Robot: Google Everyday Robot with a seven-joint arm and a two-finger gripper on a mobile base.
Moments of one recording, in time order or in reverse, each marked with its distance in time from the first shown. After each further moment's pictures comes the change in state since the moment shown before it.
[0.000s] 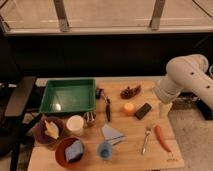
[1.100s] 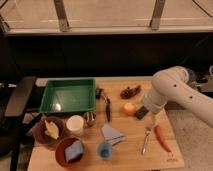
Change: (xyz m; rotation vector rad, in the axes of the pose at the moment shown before) arm -0.042 0.026 0.062 -0.073 -0.052 -0.312
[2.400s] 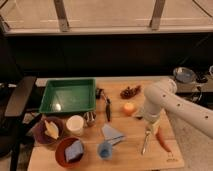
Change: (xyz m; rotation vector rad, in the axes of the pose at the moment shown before) arm 0.004 0.027 0.072 -0.126 0.000 0.001
